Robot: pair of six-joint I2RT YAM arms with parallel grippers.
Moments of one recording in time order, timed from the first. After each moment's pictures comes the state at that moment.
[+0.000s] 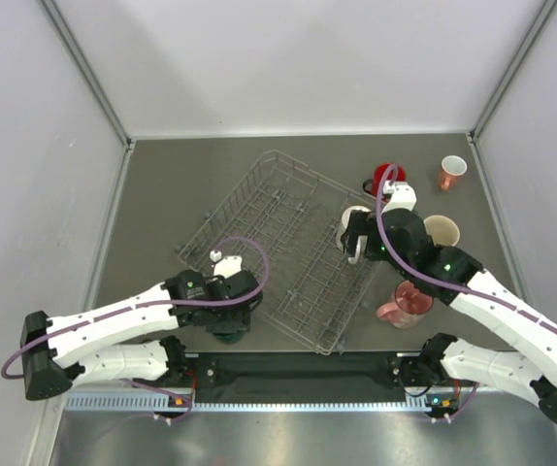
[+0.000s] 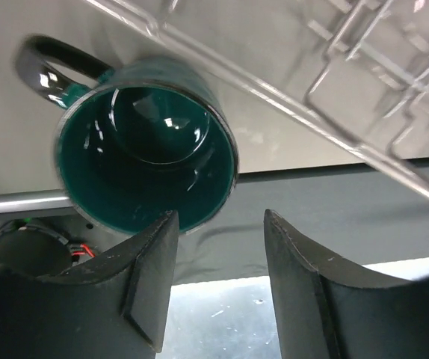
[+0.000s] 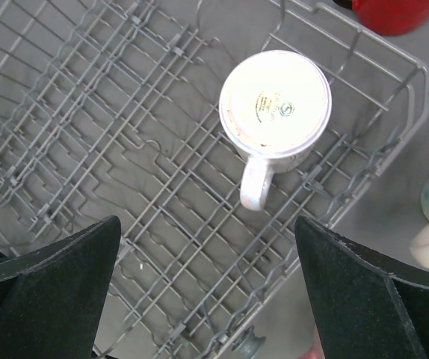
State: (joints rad) left arm -1.14 1.02 0.86 -1.14 -0.26 -1.10; right arm 0.78 0.93 0.92 -0.57 0.40 0.53
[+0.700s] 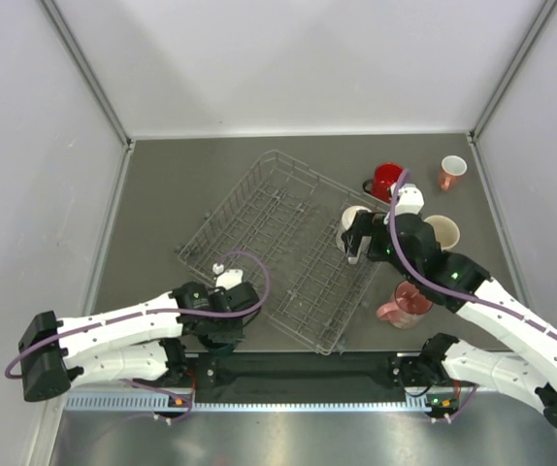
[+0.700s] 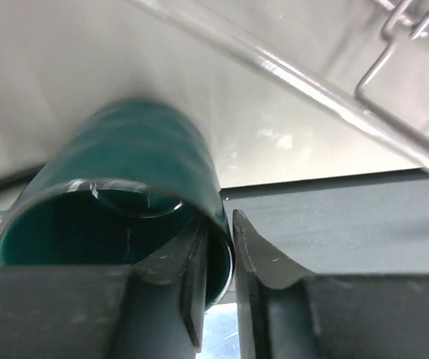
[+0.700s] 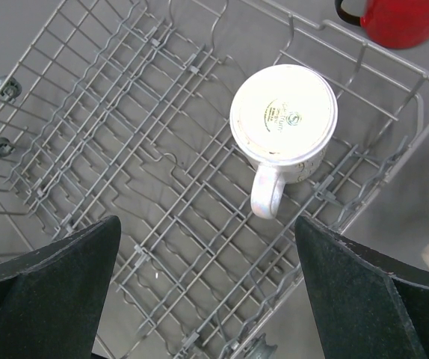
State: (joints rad) left arm -1.14 1.00 0.66 -0.98 -0.21 -1.09; right arm 0.78 0.87 0.88 -0.50 0.39 0.55
